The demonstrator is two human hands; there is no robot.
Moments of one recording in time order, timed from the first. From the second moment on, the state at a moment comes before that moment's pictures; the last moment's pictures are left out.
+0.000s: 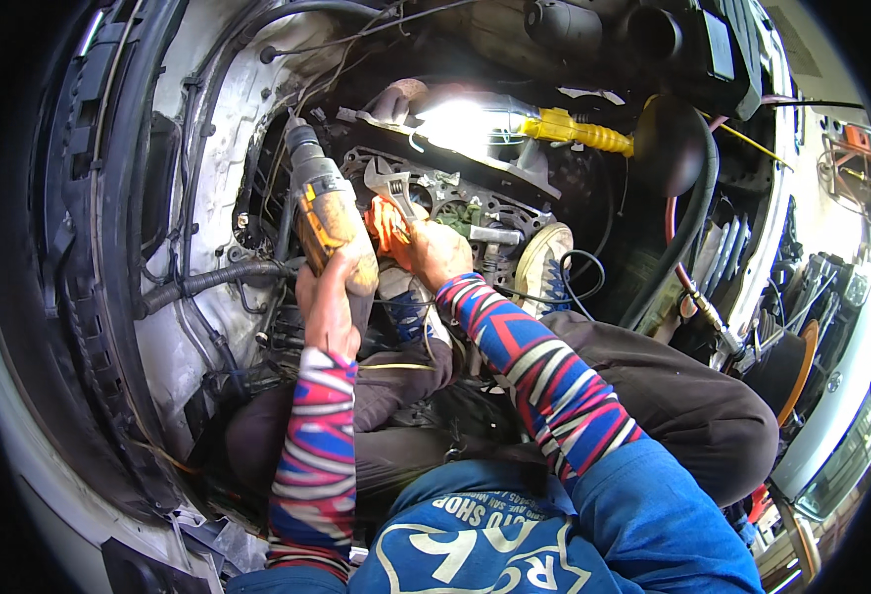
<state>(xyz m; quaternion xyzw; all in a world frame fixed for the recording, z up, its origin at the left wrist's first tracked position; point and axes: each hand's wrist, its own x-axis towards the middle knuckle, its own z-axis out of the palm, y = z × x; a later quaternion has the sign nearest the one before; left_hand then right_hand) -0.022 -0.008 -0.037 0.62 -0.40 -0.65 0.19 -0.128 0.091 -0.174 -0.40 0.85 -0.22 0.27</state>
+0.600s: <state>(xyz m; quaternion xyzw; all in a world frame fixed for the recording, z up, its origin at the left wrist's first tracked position) 0.014 -0.064 0.127 0.40 -0.66 -0.64 0.00 -0.107 0.113 -0.161 -0.34 0.87 -0.26 0.26</state>
